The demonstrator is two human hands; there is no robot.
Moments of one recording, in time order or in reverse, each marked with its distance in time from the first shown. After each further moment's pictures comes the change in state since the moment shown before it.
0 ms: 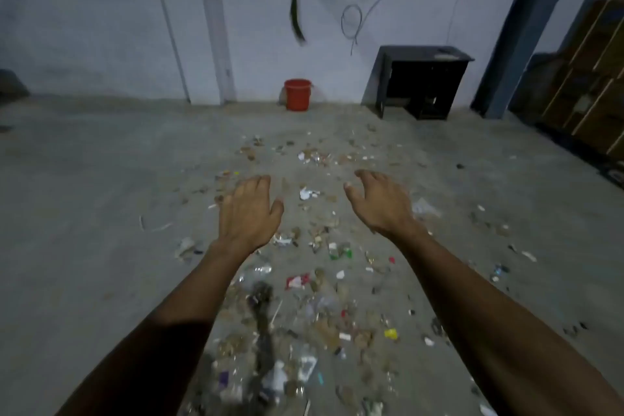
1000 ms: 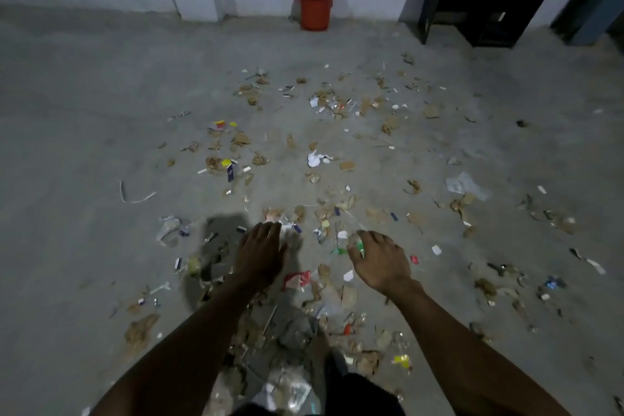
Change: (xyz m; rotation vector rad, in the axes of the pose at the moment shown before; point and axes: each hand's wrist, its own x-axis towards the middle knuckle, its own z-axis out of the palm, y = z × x) left_hand 0.276 -0.024 0.301 -0.041 -0.503 -0.078; right_hand 0.292 0.160 0.247 -0.029 -0.599 0.132
